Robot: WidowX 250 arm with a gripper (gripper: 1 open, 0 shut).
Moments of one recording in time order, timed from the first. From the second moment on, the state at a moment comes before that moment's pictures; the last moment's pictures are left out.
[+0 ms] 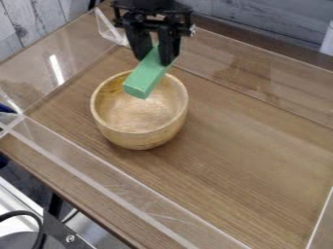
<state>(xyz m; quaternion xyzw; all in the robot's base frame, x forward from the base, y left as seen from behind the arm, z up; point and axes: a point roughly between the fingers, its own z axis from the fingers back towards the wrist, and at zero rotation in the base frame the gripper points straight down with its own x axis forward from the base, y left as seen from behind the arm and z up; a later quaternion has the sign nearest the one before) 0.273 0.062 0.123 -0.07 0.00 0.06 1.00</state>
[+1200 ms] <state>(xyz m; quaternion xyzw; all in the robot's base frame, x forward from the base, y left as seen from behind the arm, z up) 0.248 0.079 0.074 -0.02 0.01 0.04 1.00</state>
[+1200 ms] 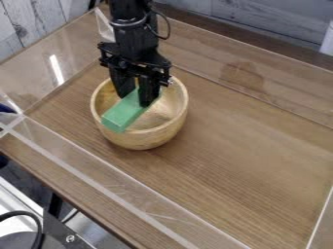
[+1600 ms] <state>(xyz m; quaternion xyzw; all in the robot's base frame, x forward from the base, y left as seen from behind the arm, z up) 0.246 0.078 0.070 -0.02 0.01 0.04 1.00</state>
